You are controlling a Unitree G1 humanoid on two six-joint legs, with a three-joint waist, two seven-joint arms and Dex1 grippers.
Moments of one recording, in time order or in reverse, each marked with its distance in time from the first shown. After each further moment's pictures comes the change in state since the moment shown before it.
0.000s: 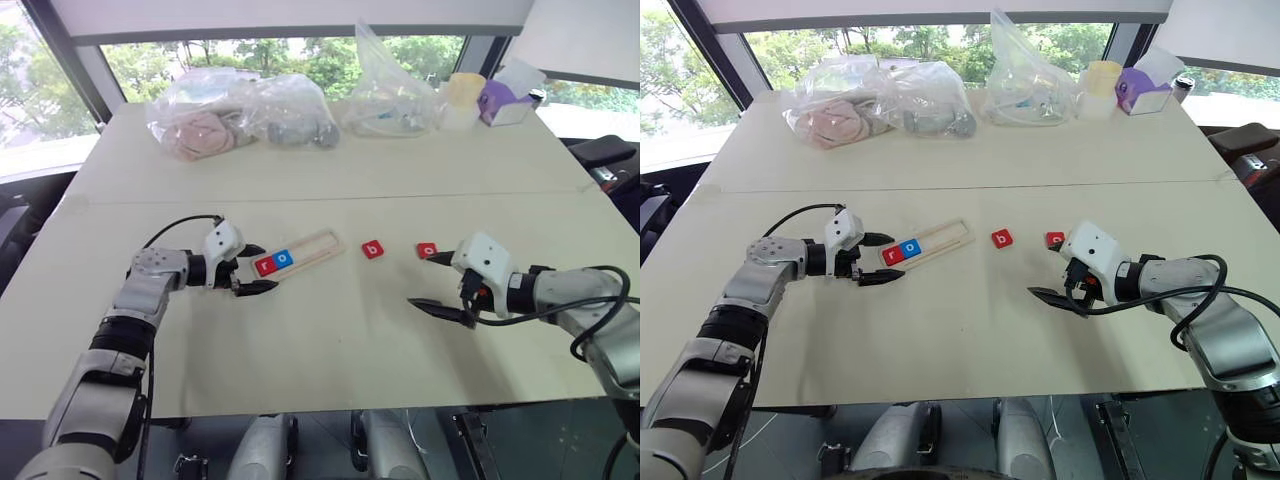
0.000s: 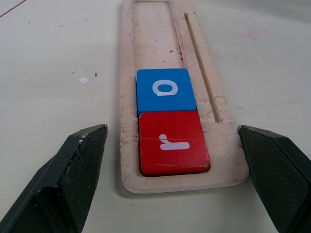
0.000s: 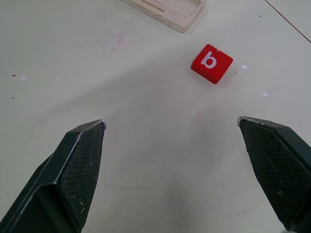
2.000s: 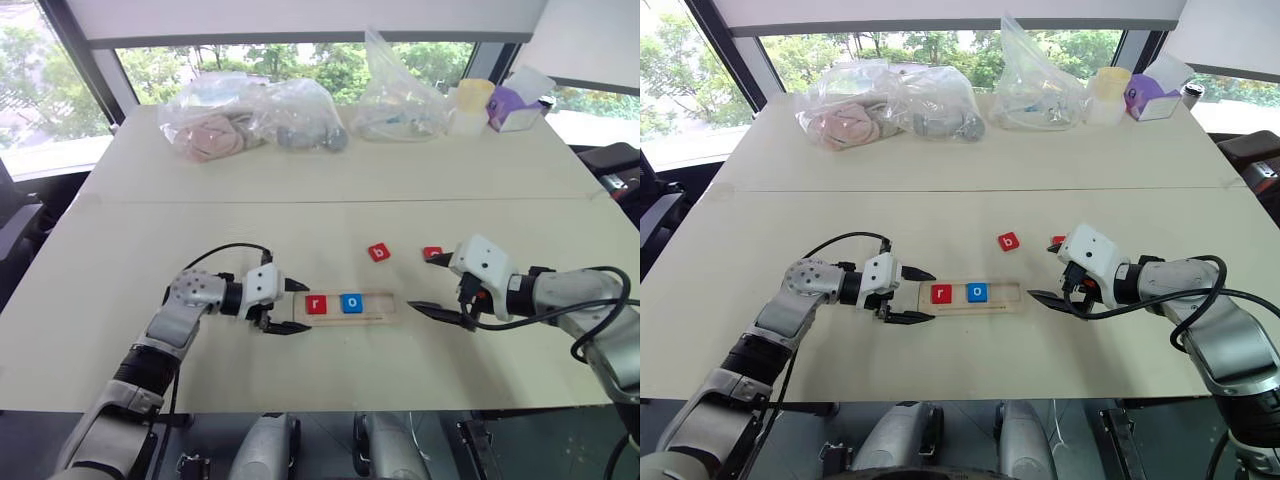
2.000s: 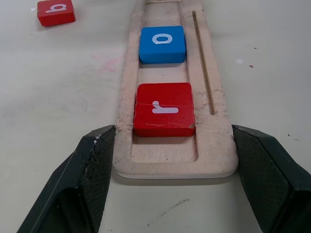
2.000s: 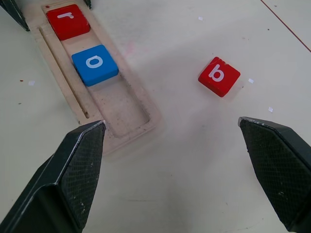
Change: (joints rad) left arm 0.177 -0.071 -0.126 -0.318 0.072 -0.078 -0.074; right arm 0.008 -0.008 0.001 -0.037 -0.018 0.020 0.003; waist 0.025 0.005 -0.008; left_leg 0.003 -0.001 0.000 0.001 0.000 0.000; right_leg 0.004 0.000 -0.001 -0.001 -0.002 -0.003
